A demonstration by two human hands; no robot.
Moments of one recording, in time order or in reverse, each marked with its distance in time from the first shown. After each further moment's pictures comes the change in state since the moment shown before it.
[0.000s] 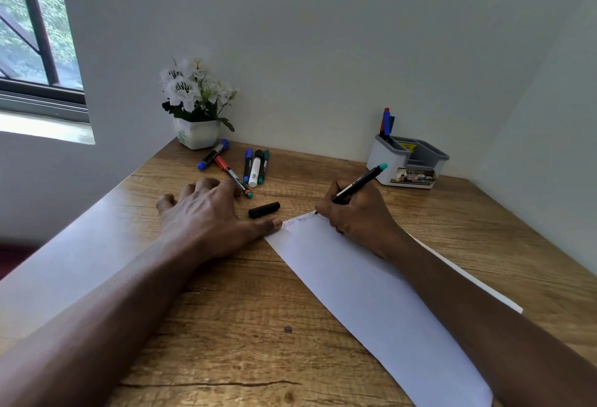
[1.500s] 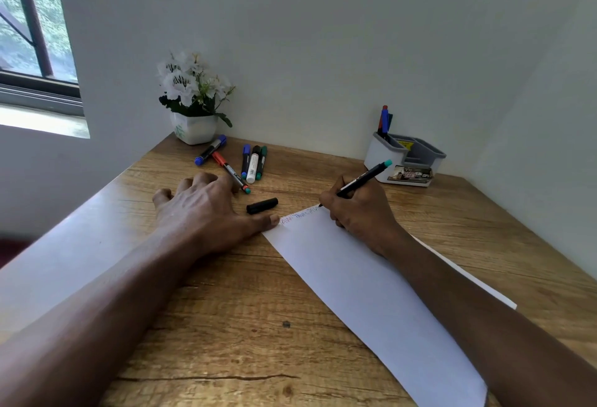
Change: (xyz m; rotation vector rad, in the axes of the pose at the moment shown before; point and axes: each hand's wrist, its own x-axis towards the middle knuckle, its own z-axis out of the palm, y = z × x) left_hand 0.002 -0.001 -0.001 0.021 -0.010 -0.003; right_hand 0.001 0.002 0.001 -0.012 0.112 0.072
